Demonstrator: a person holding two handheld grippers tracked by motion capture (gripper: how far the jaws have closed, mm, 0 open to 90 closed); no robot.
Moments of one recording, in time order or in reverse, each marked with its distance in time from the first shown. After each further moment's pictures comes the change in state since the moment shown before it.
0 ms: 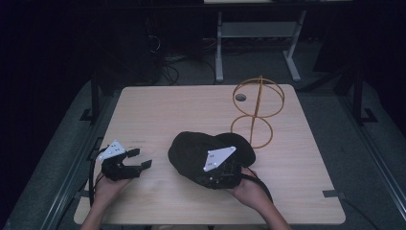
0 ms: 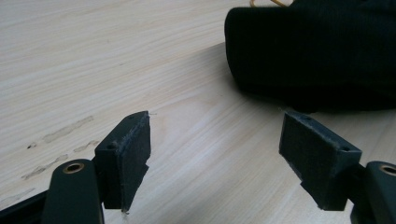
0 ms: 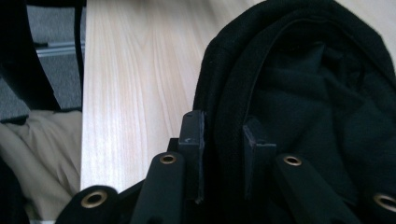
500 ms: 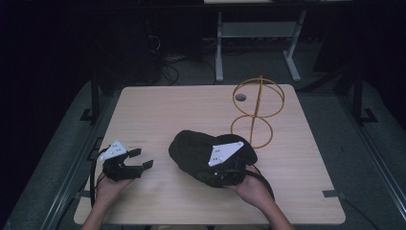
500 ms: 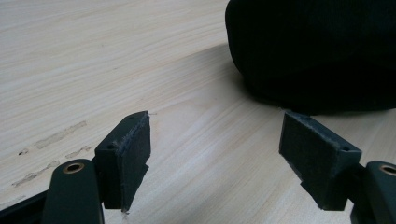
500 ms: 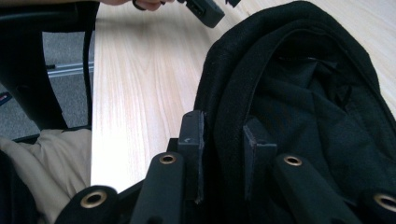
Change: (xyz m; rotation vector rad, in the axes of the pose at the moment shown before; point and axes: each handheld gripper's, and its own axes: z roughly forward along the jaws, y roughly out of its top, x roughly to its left) left arm -0.002 0.001 0.001 -0.005 -0.004 0.002; right arm -0.005 0.004 -0.015 -0.067 0.007 0.029
